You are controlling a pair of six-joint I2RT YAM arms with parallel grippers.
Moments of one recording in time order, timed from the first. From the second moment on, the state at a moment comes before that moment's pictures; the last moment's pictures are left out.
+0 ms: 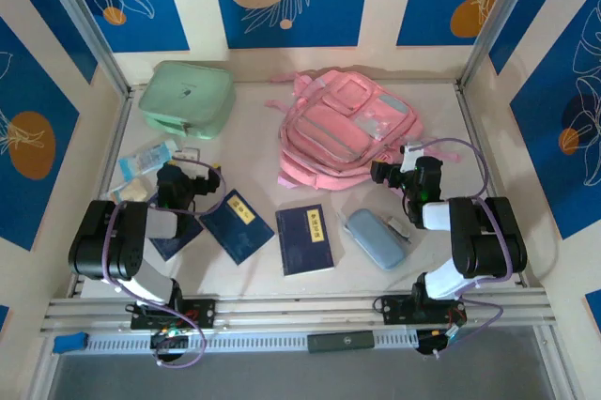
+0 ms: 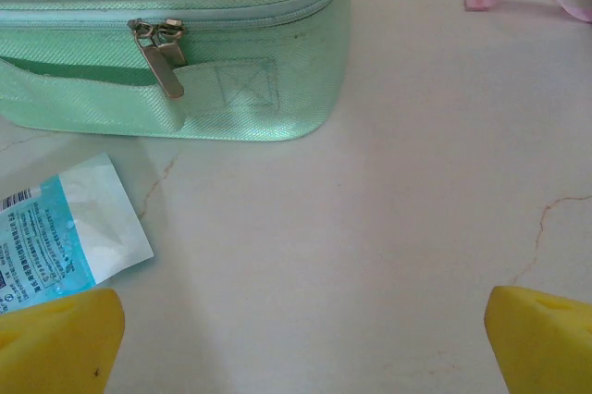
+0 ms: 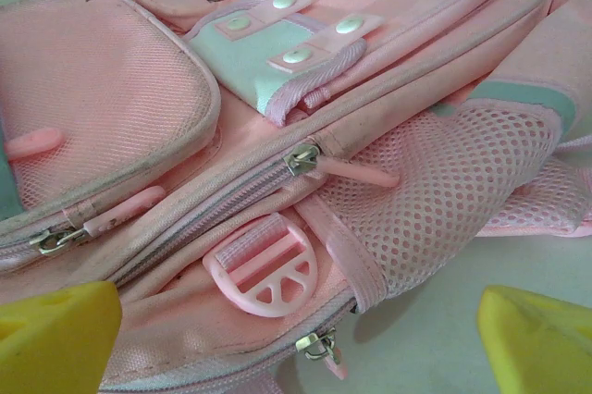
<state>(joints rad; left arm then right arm) -0.05 1.56 0.37 0.83 0.02 0.07 0.00 1.53 0.41 0.69 -0.19 0.08</state>
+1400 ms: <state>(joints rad) -0.05 1.56 0.37 0.83 0.06 0.08 0.00 1.53 0.41 0.69 -0.19 0.09</state>
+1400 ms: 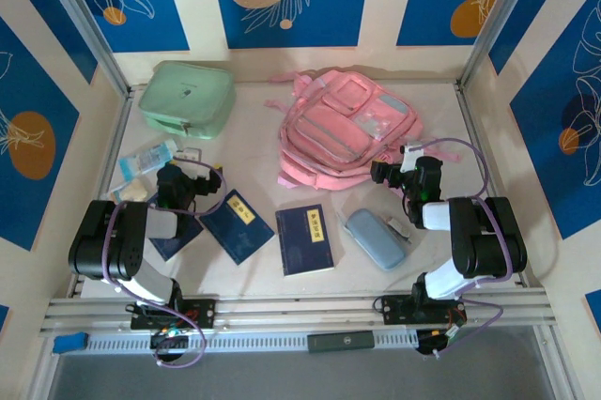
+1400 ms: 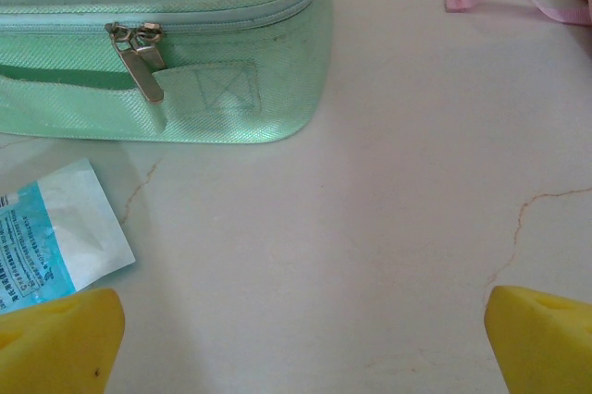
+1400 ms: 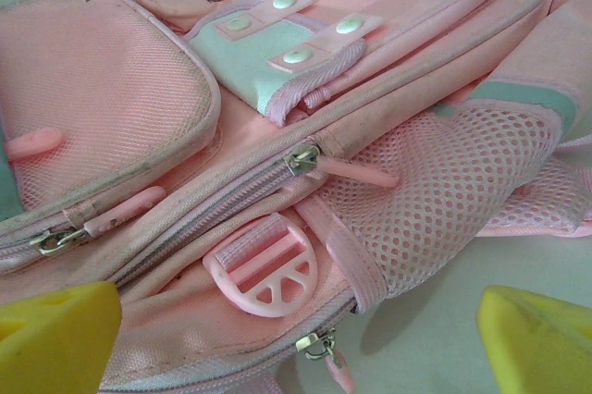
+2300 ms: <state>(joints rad) -0.05 1.06 0.47 0.34 0.05 -0.16 -0.06 1.13 0.67 0.05 -0.16 0.42</state>
